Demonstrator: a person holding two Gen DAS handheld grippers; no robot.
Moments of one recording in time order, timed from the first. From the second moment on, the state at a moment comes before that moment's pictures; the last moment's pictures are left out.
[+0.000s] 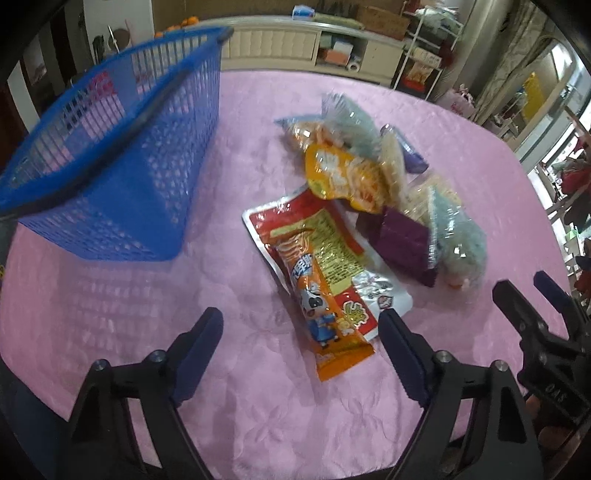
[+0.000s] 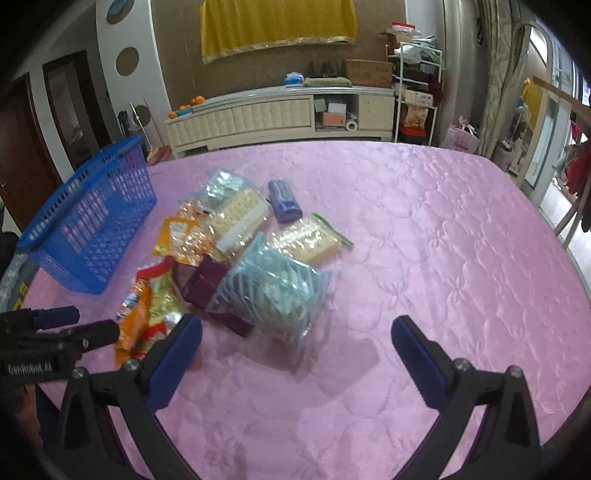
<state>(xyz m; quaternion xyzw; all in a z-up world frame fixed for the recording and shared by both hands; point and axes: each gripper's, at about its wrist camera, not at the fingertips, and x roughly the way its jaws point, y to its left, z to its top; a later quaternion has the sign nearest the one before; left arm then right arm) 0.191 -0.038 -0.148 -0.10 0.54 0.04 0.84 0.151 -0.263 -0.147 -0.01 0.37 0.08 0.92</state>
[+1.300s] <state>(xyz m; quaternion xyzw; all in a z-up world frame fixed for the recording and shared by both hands) 0.178 -0.058 -0.115 -0.08 0.48 0.00 0.87 0.195 -0.263 -0.140 0.02 0.45 0.12 0.88</state>
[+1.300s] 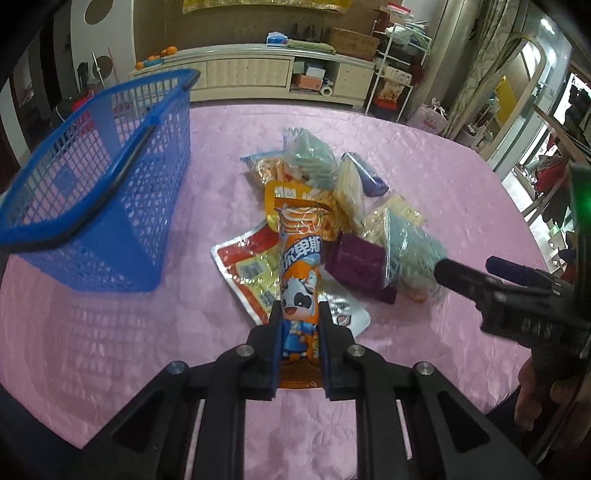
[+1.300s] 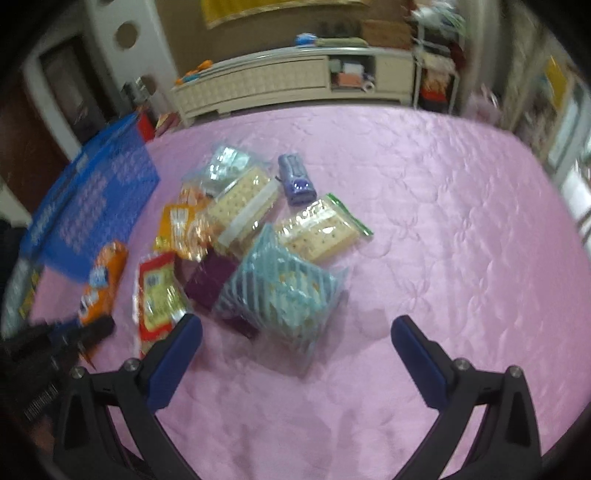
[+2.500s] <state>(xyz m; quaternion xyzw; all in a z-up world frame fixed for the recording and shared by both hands) 0.150 -0.047 -0.062 -0.08 0.42 -0.02 0.91 0.167 -0.220 -0.096 0.01 0.41 0.12 0.90</state>
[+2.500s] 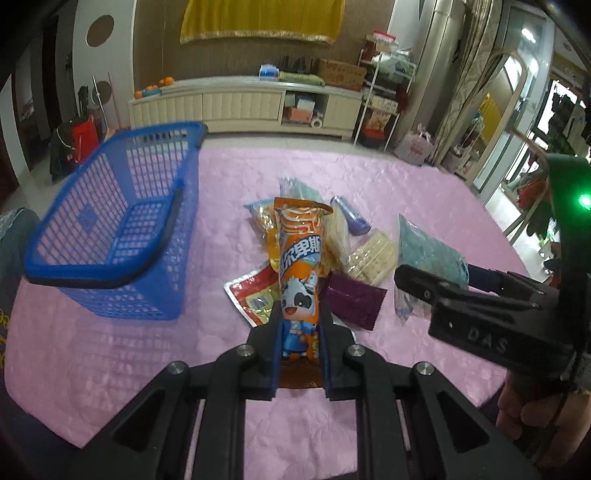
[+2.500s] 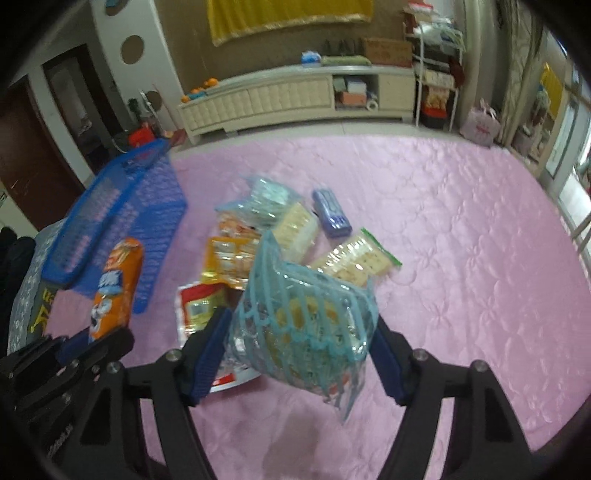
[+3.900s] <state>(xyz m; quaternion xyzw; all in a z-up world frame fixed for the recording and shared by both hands) 0.107 0.119 0.014 -0.09 0.37 -0.04 0.93 0.125 -0.035 -0.005 -0.12 0.30 0.28 0.90</state>
